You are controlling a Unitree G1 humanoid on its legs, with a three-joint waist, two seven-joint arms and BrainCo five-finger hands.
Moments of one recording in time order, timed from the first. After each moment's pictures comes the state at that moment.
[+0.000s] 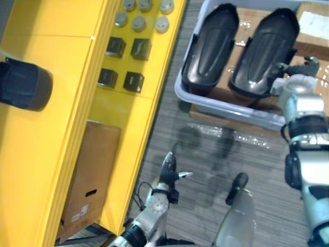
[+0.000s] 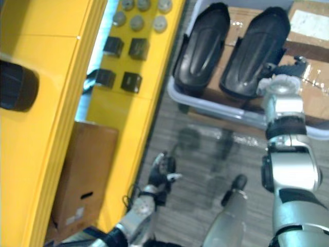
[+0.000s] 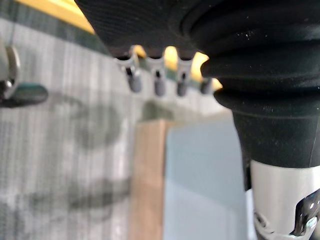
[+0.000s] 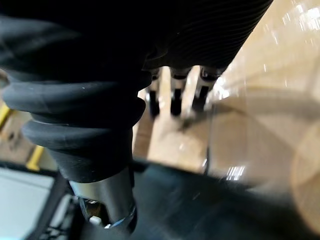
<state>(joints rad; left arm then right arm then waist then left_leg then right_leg) -0.15 0.00 -0.64 0.54 -0.18 -0.35 0.39 -1.16 -0.68 0.07 0.93 0.20 0.46 -0.51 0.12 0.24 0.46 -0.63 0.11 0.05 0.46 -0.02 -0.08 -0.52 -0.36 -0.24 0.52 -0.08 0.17</state>
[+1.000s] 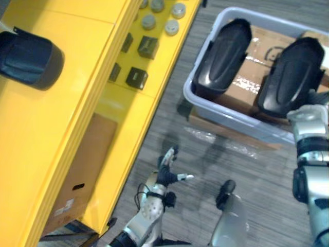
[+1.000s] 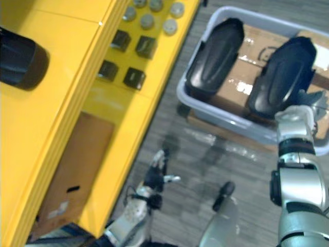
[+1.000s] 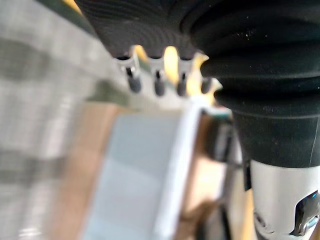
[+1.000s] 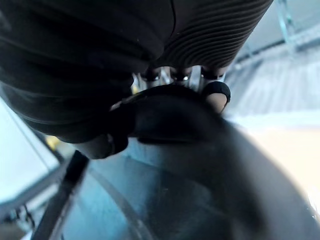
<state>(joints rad) -0.07 0.12 -0.61 0.25 -0.20 -0.40 0.32 -0.90 -0.70 -0.05 0.95 -0.10 0.30 -0.56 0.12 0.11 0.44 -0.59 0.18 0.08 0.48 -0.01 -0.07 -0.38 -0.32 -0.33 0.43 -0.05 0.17</state>
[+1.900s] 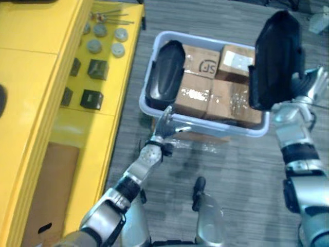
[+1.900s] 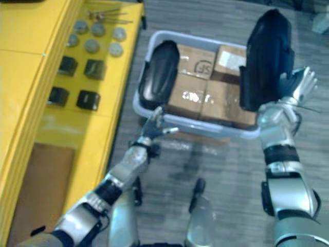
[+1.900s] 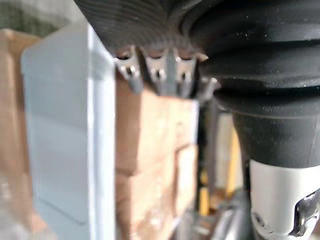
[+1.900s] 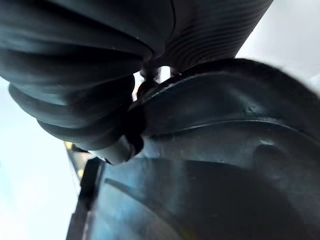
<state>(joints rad) -0.67 0.08 -0.52 0.58 -0.38 -0.08 0.30 -0.88 -0.61 0.07 0.78 -0.29 0.16 -0.70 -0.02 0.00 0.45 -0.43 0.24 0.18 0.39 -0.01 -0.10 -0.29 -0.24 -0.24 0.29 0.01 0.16</state>
